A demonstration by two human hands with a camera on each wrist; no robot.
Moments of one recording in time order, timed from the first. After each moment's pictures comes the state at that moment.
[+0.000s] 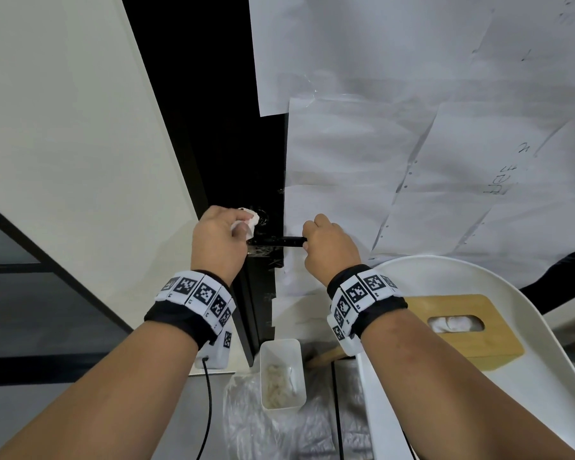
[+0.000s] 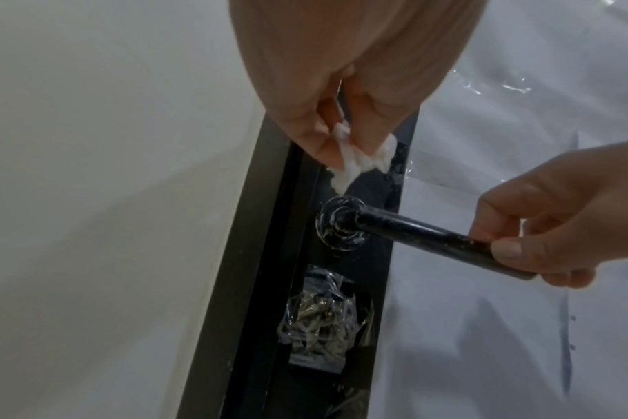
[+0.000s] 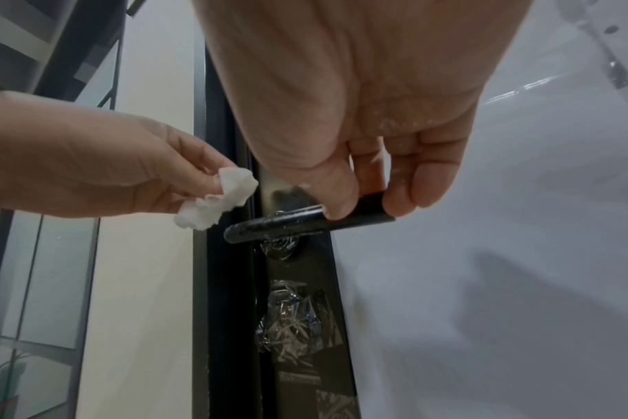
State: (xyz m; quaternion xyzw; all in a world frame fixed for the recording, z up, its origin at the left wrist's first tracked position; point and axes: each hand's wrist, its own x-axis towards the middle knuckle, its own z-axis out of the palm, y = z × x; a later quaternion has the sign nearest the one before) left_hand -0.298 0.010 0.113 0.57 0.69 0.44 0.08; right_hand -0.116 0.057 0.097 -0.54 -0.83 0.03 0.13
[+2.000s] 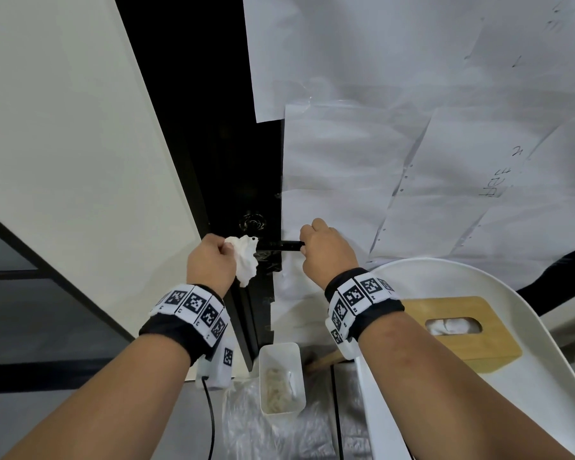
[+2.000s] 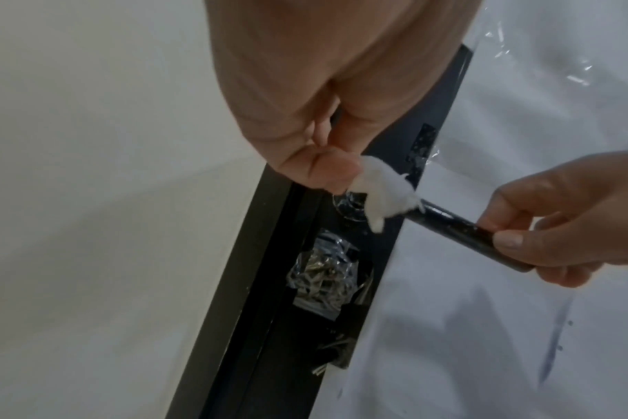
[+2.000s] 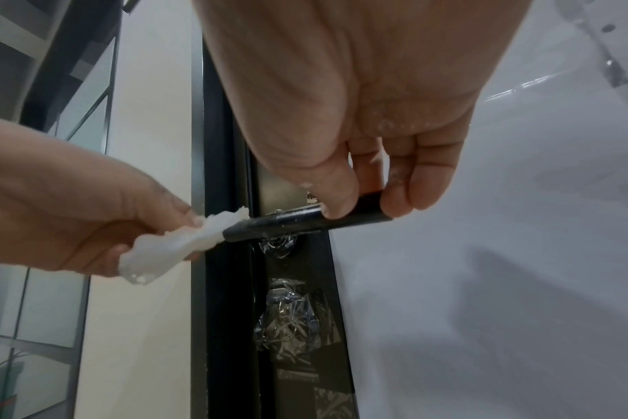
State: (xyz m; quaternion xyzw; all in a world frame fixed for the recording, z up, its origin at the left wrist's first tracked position) left_hand -0.311 0.008 0.085 0.46 0.78 0.38 0.19; right_hand -0.115 0.056 0.099 -0.54 -0.83 0.05 0.13
